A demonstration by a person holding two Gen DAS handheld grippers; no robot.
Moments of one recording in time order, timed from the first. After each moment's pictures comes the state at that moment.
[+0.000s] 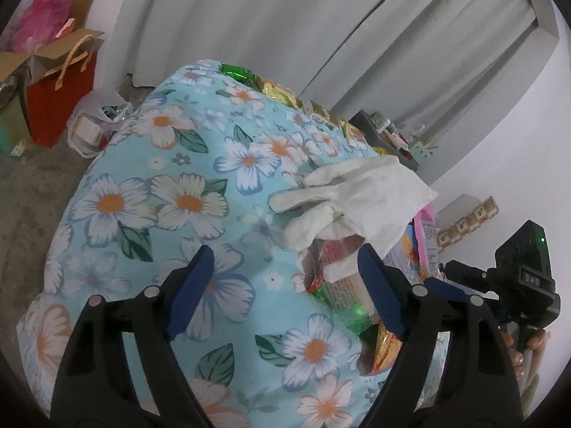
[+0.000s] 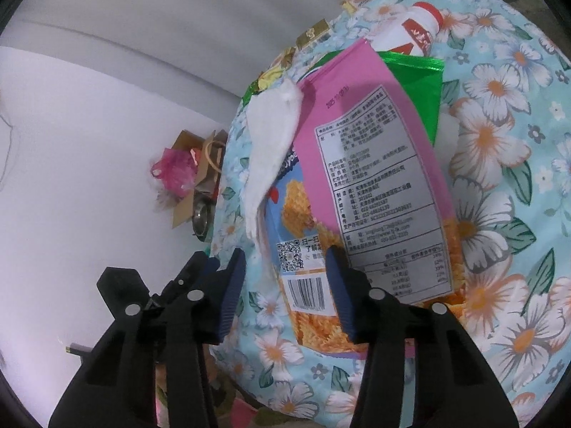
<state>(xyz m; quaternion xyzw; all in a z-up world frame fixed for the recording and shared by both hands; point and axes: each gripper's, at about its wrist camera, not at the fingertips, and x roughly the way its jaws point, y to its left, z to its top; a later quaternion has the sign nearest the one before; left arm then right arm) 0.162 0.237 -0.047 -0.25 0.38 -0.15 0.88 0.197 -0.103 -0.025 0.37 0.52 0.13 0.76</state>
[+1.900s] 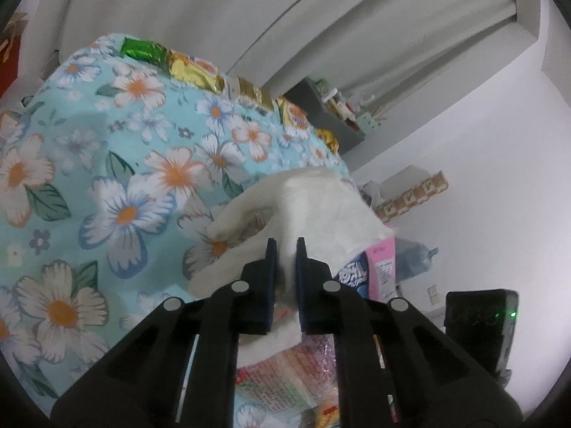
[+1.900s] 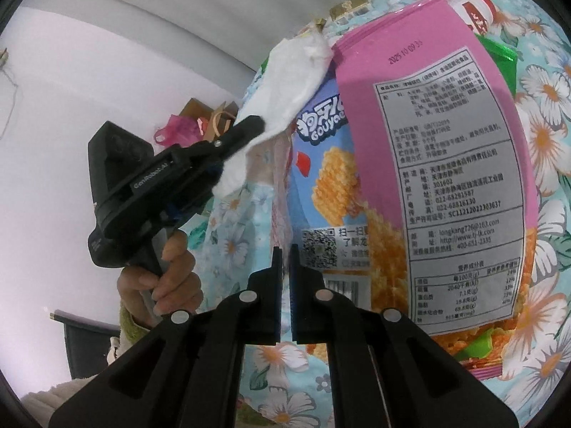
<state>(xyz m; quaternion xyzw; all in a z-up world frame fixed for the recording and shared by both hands) 0.268 0.200 -0.041 -0.29 0.42 -0.28 0.82 0.198 -0.082 -0.035 0.32 0.54 0.18 0.76</state>
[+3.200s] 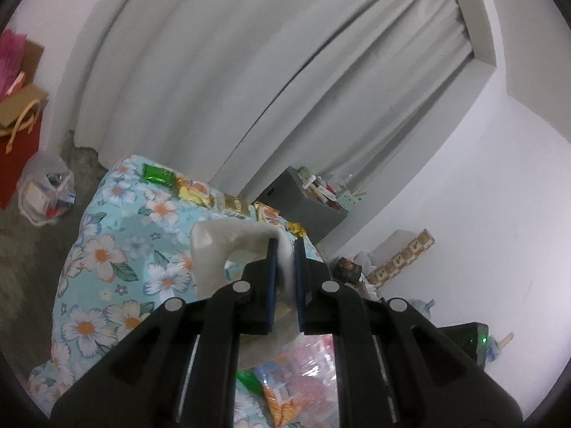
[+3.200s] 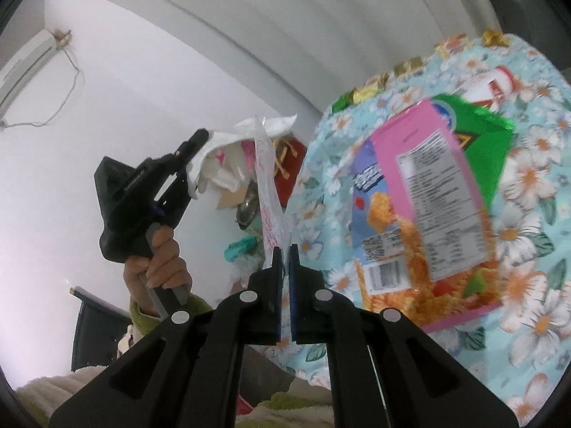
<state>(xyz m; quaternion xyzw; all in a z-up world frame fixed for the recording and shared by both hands) 0.175 0.261 0.088 -0.29 0.25 -0.25 0.89 0.139 -0.090 0.045 0.32 0.43 0.25 0.81</state>
